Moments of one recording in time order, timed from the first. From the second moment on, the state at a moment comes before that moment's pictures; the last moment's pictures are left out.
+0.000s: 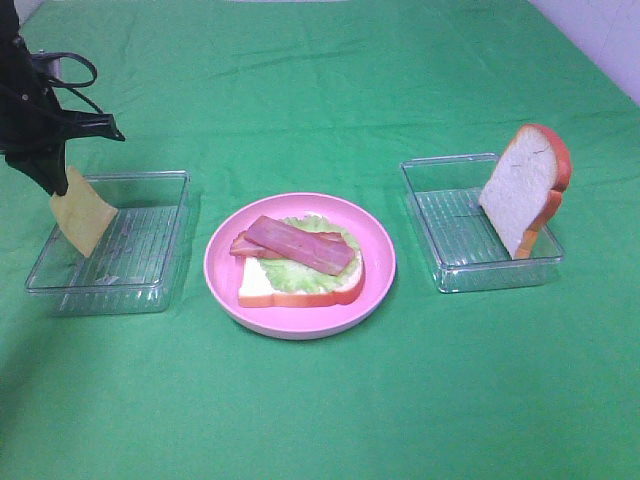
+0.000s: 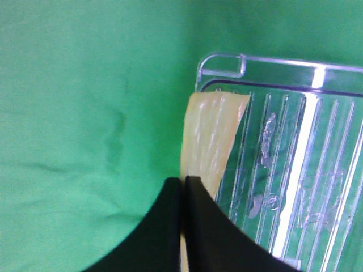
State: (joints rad) left arm -0.06 2.21 -1.76 0.00 1.07 -0.26; right arm 0.33 0.09 -0.50 0.01 1.07 -0.09
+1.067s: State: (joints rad) left arm -0.06 2.07 -1.76 -0.21 1.05 -0.15; right arm 0.33 0.09 -0.50 0.01 1.07 -0.09
